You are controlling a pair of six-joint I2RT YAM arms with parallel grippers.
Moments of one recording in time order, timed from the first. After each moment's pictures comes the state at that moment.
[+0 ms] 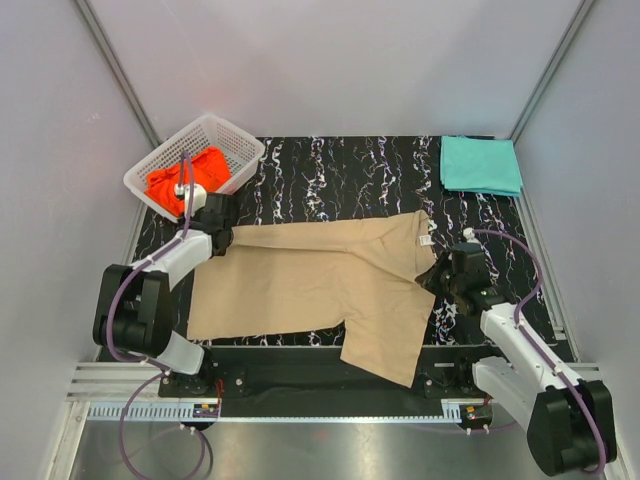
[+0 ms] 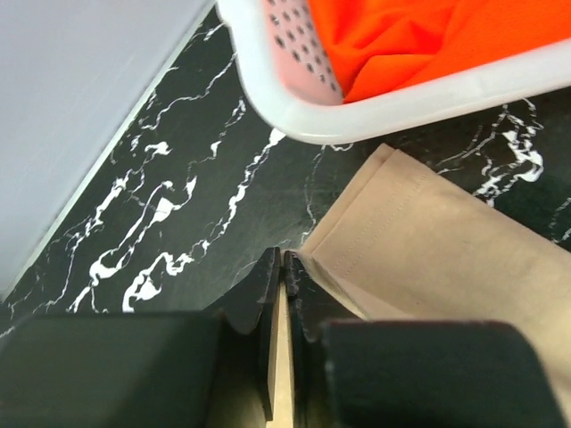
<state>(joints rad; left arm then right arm) -0.18 1.50 0.86 -0.31 -0.84 -0.46 0.20 0.89 0.42 -0.28 -0.09 0.72</state>
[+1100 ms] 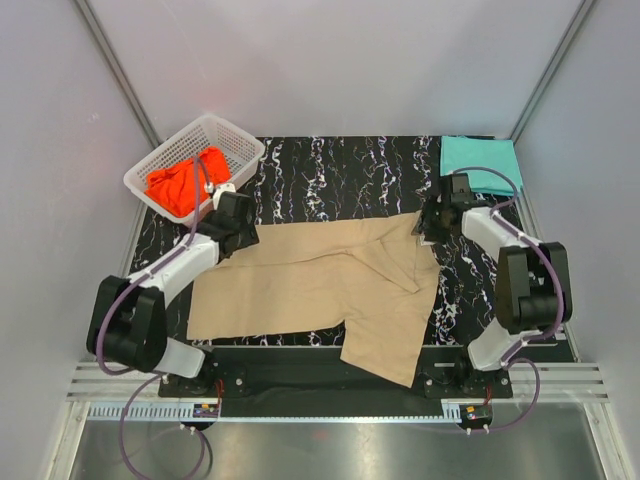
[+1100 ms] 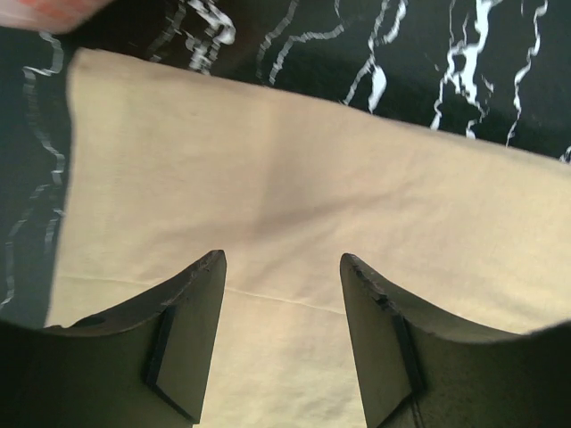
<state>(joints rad) -0.31 1.40 0.88 -0.35 -0.37 -0.50 0.11 1.62 1.02 -0.39 -0.08 0.50</state>
